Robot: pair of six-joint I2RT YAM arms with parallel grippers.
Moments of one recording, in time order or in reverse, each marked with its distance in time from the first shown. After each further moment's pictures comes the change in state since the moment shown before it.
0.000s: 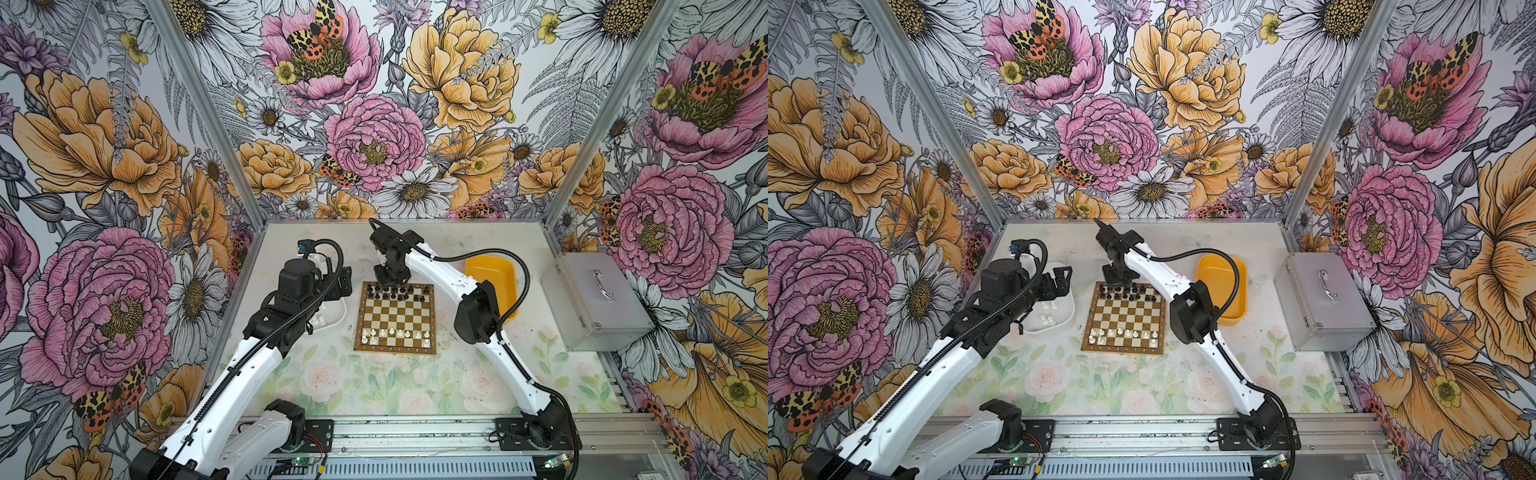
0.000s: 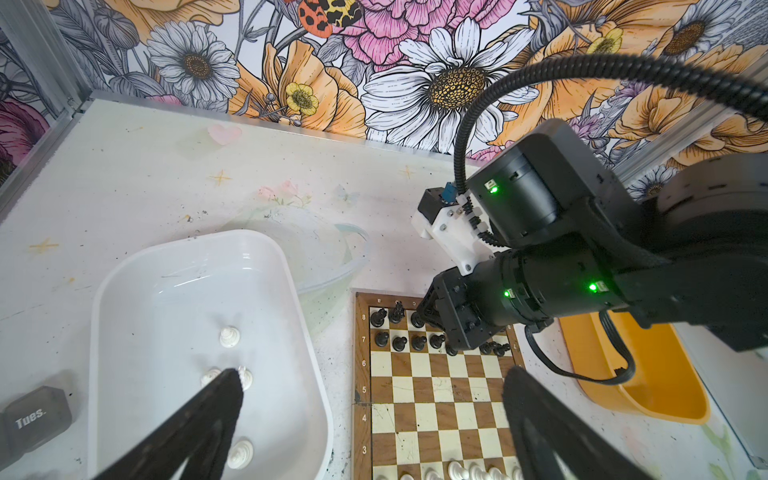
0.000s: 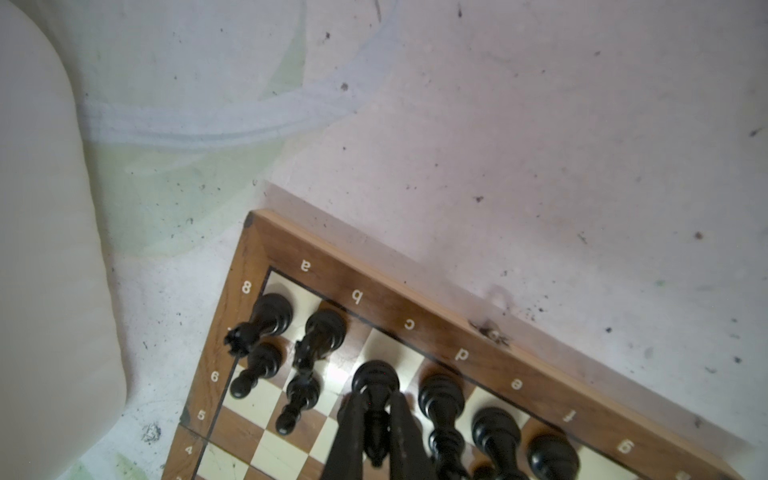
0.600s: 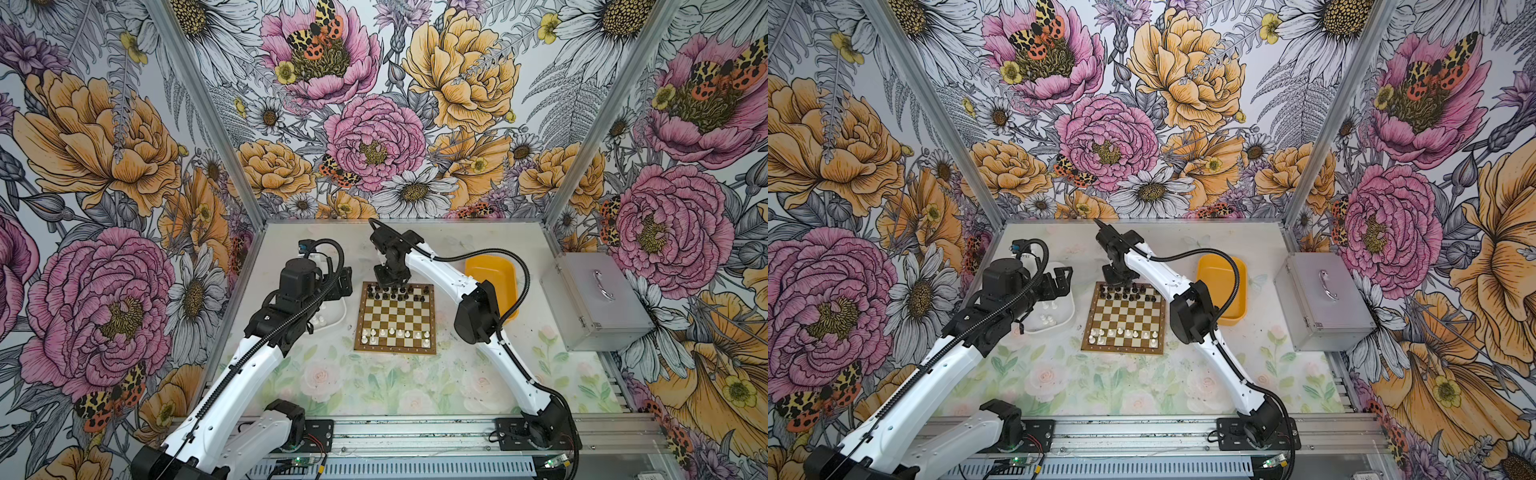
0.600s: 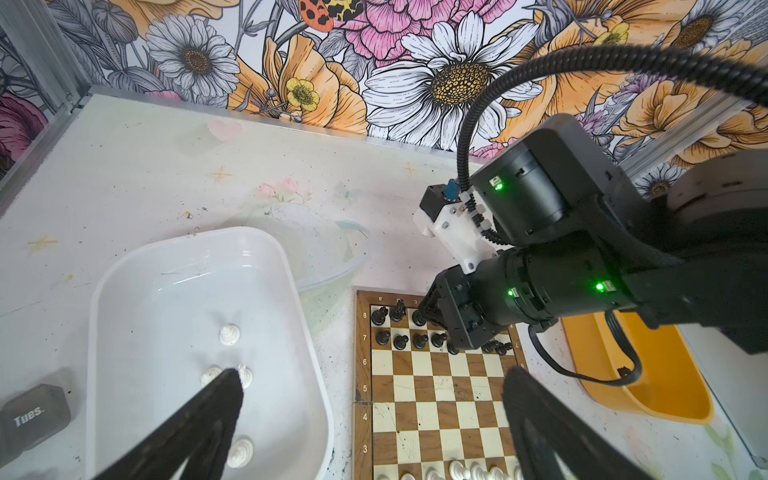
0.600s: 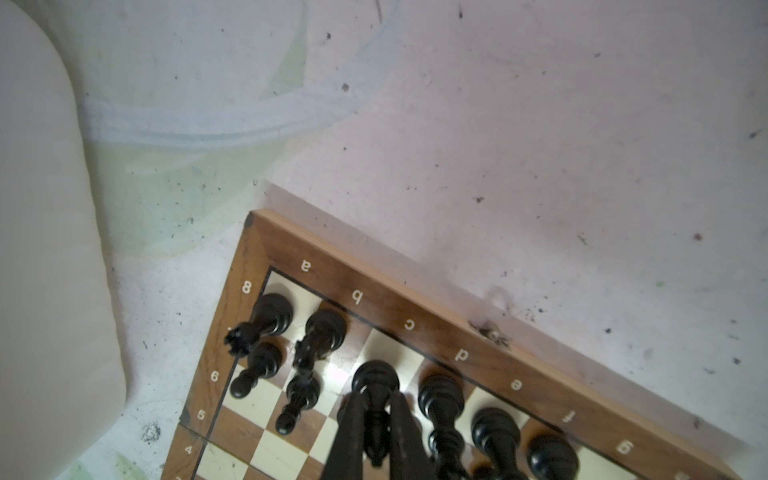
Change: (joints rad) left arm 0.000 0.009 0.000 0.000 0.000 -0.003; right arm 0.000 0.000 0.000 0.000 0.000 -0.003
